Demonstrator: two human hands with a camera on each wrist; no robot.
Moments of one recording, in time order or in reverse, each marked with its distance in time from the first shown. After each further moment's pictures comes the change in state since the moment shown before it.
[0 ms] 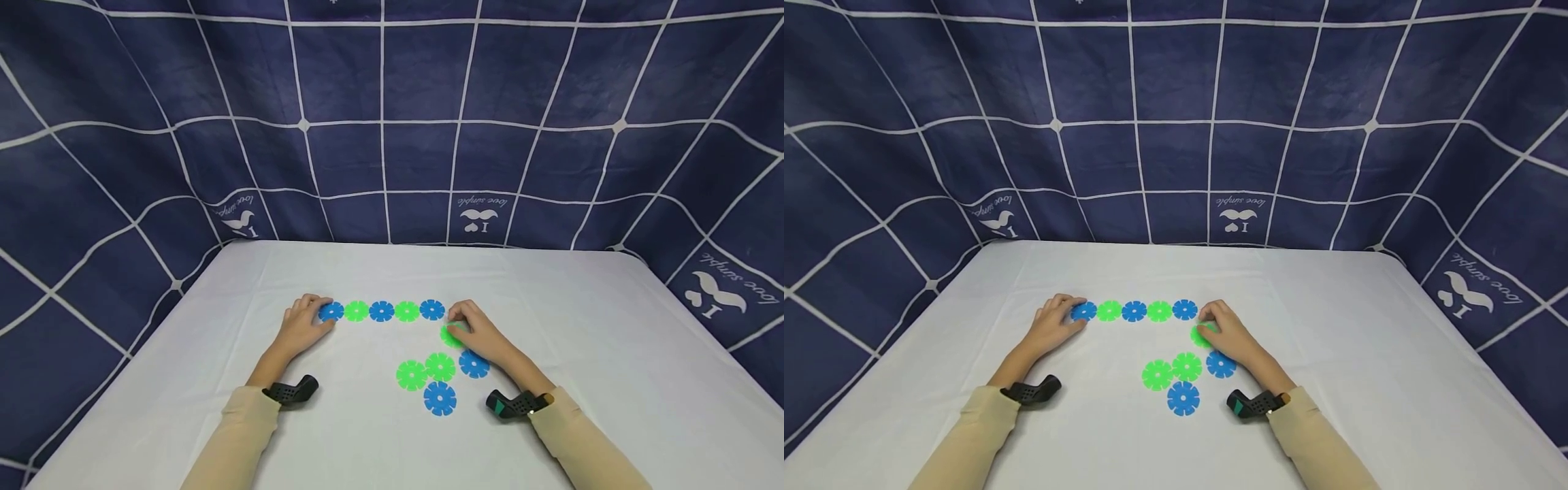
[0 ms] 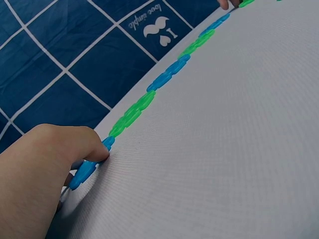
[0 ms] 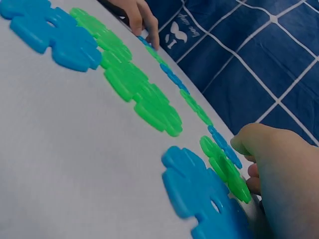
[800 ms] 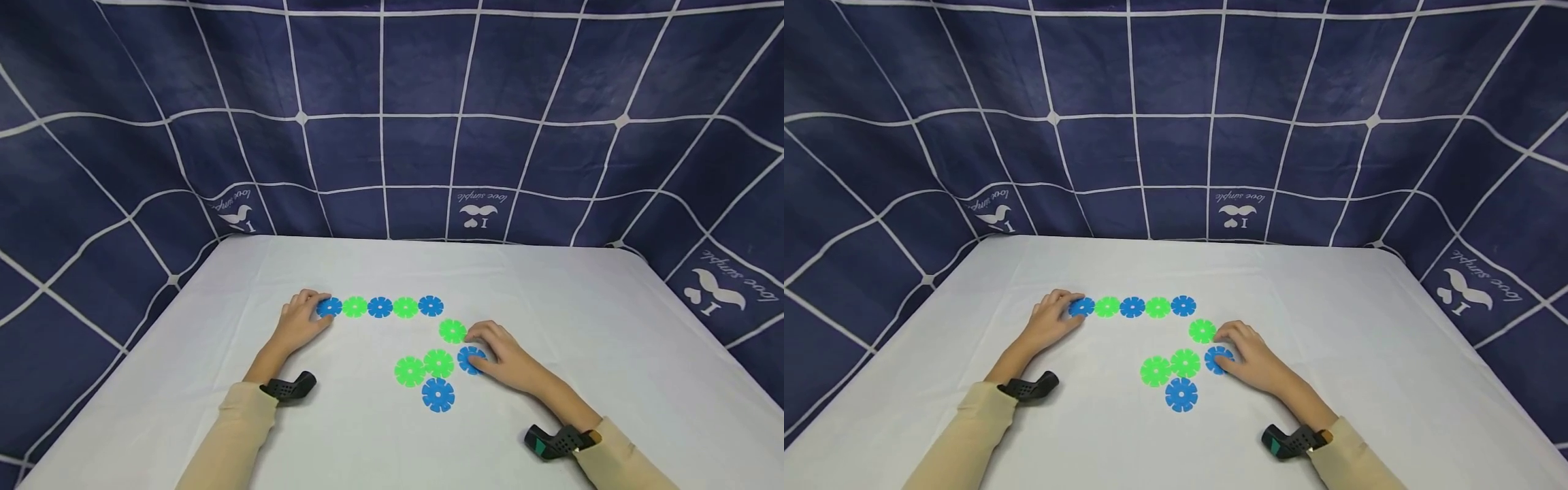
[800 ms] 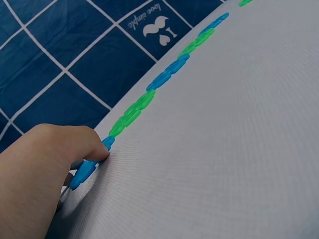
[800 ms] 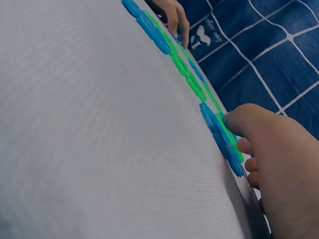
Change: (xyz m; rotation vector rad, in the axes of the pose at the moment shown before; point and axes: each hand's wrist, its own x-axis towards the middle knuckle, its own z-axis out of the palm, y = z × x) left_hand 0.001 -0.002 0.001 0.000 0.004 0.018; right_hand -0.059 -0.002 -0.021 -0.197 0.004 -0.140
